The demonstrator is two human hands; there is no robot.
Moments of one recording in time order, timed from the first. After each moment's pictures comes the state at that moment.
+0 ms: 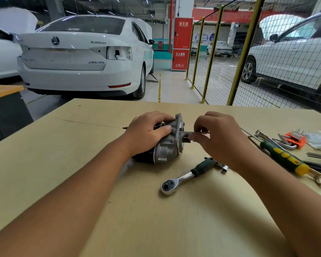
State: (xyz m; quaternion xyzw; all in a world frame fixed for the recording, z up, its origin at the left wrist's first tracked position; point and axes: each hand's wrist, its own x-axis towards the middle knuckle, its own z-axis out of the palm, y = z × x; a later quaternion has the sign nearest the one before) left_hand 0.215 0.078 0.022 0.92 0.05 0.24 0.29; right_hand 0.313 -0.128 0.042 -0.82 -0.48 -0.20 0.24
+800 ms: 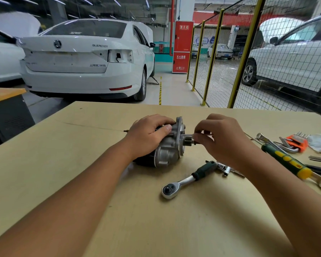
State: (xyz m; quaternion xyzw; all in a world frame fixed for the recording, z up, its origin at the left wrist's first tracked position) left_hand 0.217 0.078 0.021 0.92 0.05 0.24 0.30; right_hand 0.324 -0.130 0.043 -0.81 -0.50 -0.18 0.25
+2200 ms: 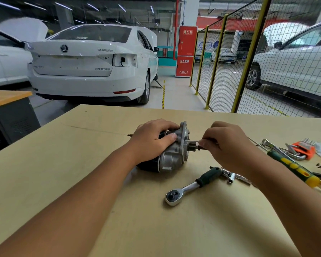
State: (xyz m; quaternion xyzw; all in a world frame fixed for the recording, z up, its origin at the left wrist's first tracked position) left_hand 0.215 0.075 0.024 0.93 0.06 0.24 0.28; right_hand 0.328 -0.131 0.042 -0.83 -0.49 -0.14 0.23
